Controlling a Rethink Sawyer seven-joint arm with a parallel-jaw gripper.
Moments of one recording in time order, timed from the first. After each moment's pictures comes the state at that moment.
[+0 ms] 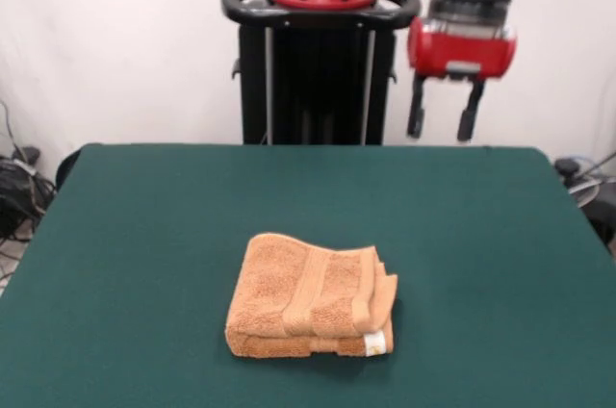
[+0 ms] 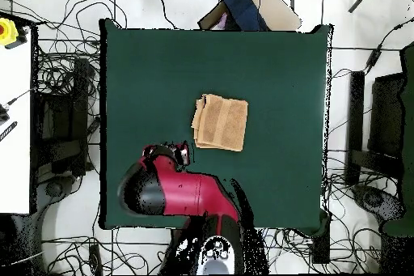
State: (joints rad) arm 0.01 -0.86 -0.10 2.01 0.00 0.13 1.57
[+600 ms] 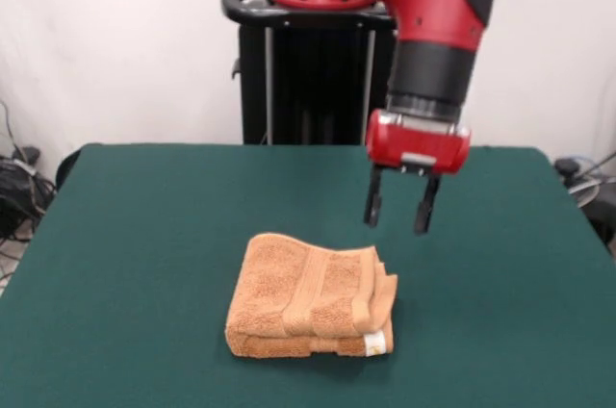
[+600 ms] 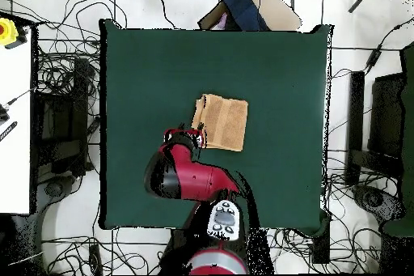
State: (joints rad) arm 0.00 -0.60 -0.14 1.94 0.06 -0.24 1.57
